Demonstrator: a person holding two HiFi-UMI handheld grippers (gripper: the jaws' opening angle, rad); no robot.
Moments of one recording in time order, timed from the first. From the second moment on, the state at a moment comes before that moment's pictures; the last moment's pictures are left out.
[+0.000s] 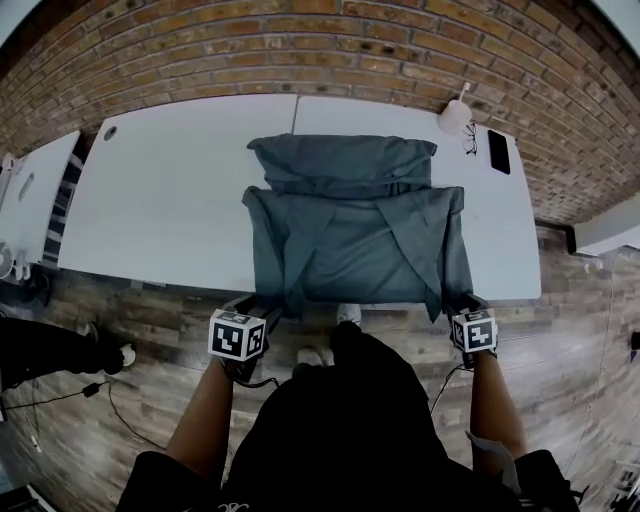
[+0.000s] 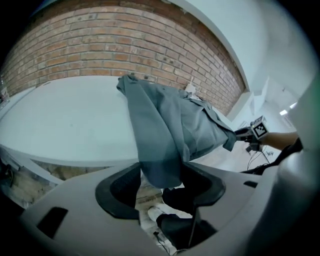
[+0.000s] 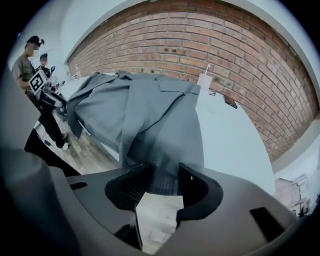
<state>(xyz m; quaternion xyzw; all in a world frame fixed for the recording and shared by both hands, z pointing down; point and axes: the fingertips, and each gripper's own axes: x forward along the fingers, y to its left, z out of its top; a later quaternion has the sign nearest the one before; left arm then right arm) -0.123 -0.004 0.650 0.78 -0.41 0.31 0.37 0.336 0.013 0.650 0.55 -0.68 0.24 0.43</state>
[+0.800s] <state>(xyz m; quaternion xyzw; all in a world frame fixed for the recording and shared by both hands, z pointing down) -0.030 0.093 0.487 0.93 -0.06 0.20 0.32 0.174 0.109 0.490 0.13 -0.91 0.30 0.27</state>
